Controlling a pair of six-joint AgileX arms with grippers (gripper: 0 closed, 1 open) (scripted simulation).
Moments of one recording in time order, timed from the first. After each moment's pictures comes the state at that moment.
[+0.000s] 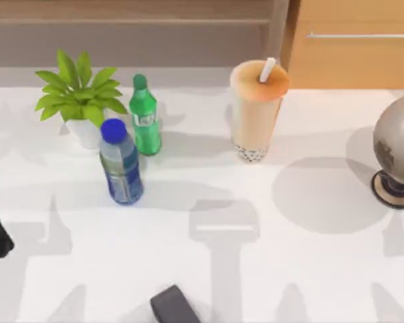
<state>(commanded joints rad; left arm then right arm) 0.00 0.00 0.00 0.00 0.00 0.00 0.00 0.00 0.00 0.00 0.00 0.00</state>
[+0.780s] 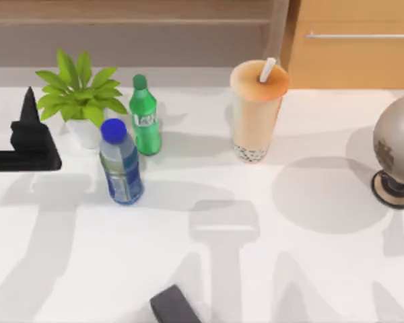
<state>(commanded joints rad) -0.43 0.64 0.32 0.31 -0.41 -0.02 0.00 0.00 0.00 0.00 0.00 0.00</state>
